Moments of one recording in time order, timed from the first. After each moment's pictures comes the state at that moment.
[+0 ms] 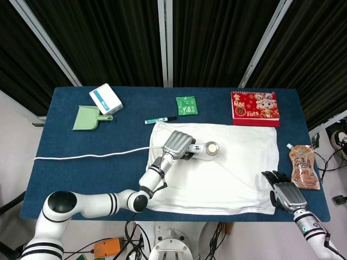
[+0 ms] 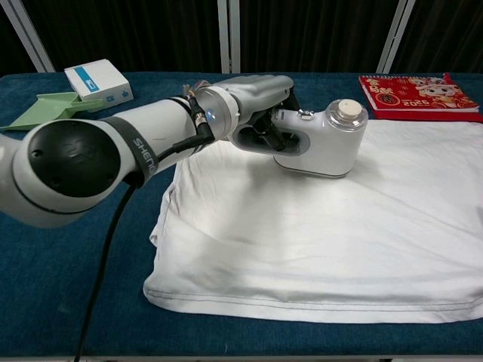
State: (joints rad) left arm -1.14 -1.96 -0.38 -1.18 0.79 0.82 0.58; right arm 0.24 -1.20 -0.09 -1.53 -1.45 1.06 0.00
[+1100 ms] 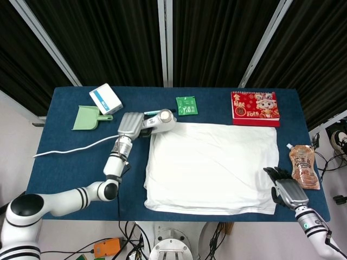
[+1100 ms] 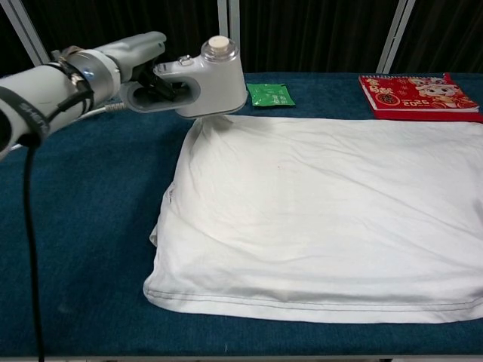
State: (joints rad) left arm -0.91 -1.73 -0.35 -1.26 0.83 0.97 0.36; right arm 0.25 -1.20 -0.07 -1.50 -1.46 1.08 0.05
